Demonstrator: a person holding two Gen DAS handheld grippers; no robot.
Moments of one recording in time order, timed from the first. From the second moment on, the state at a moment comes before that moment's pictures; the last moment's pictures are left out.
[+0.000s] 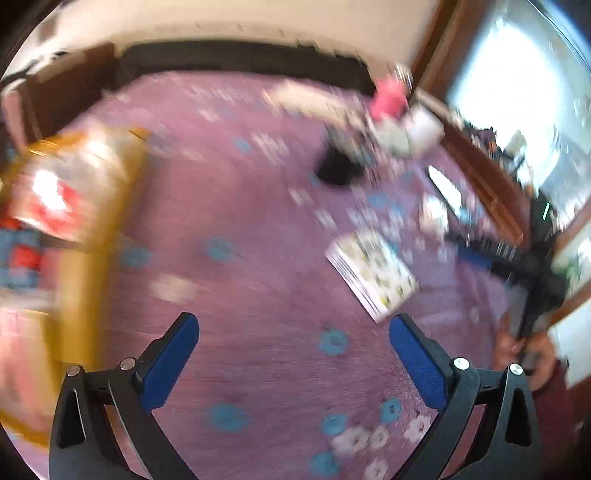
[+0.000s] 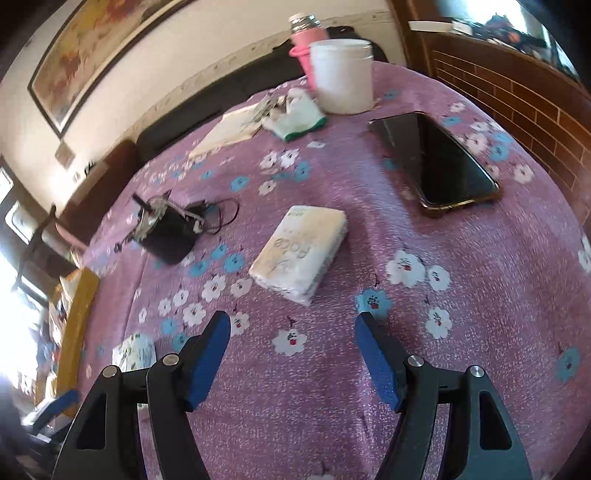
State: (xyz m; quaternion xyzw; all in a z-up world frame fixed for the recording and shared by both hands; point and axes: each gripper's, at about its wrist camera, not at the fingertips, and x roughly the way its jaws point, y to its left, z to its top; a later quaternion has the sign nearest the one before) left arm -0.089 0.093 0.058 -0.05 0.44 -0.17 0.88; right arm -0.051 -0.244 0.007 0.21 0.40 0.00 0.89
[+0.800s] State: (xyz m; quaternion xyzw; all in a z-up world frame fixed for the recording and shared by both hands) left arm 0.034 0.251 0.070 0.09 0.48 0.13 0.86; right arm -0.054 -0.239 0.002 0.20 0.39 -0.01 0.90
